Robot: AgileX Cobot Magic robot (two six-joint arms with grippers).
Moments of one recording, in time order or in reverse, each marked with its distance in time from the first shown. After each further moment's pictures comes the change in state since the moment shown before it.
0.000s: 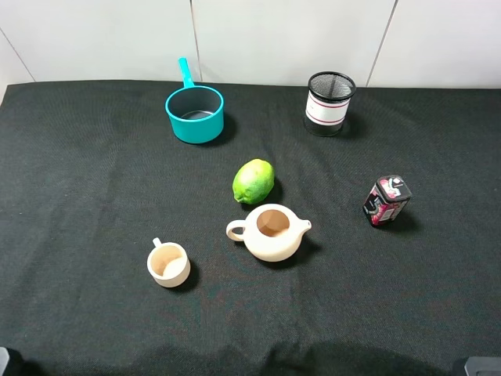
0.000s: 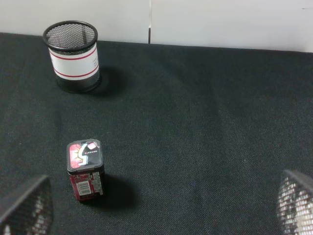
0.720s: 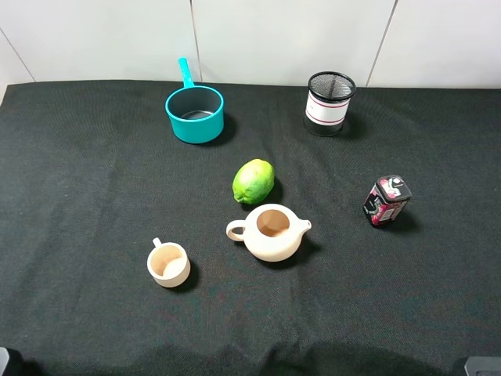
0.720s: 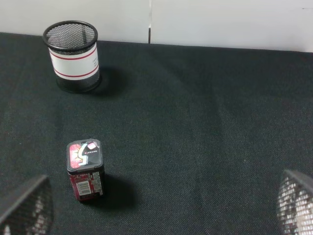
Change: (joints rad) left arm 0.000 0.000 0.000 0.000 0.000 0.000; right arm 0.000 0.000 0.000 0.000 0.000 0.000
